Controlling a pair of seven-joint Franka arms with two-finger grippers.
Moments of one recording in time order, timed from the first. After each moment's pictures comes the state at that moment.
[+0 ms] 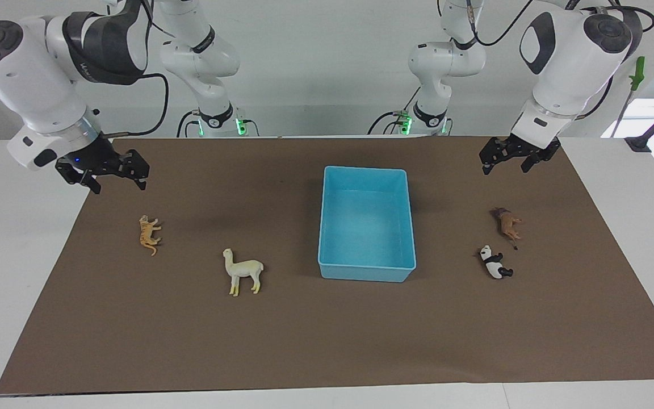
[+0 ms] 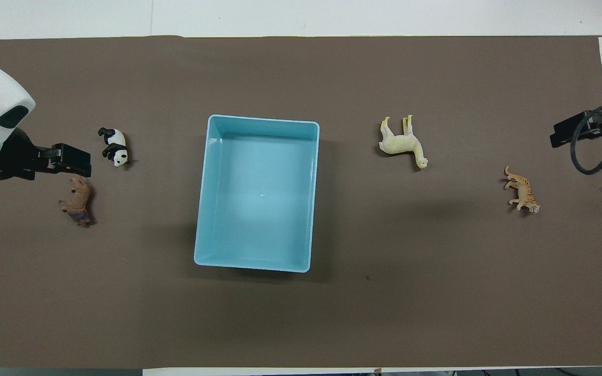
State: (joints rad) left arm -0.08 -0.01 -0.03 -1.72 0.00 1.66 -0.08; right arm -0.11 0.14 0.03 -1.52 -0.01 1.60 -0.15
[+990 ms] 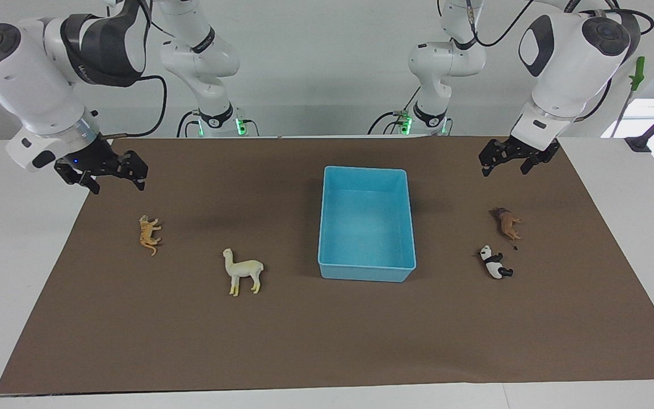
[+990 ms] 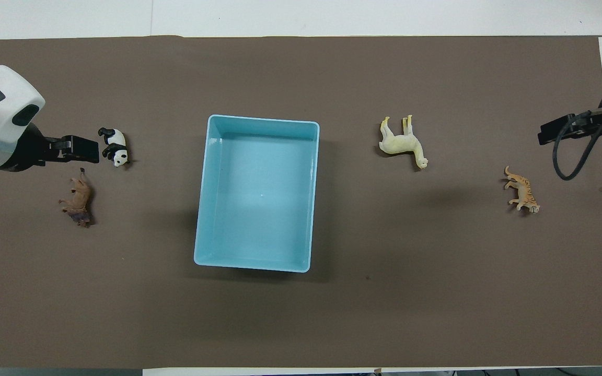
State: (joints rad) left arm -0.08 -0.02 -0.02 -1.84 0.00 1.90 -0.08; right arm -0.12 0.14 0.03 -1.69 -0.01 1.85 -0.22
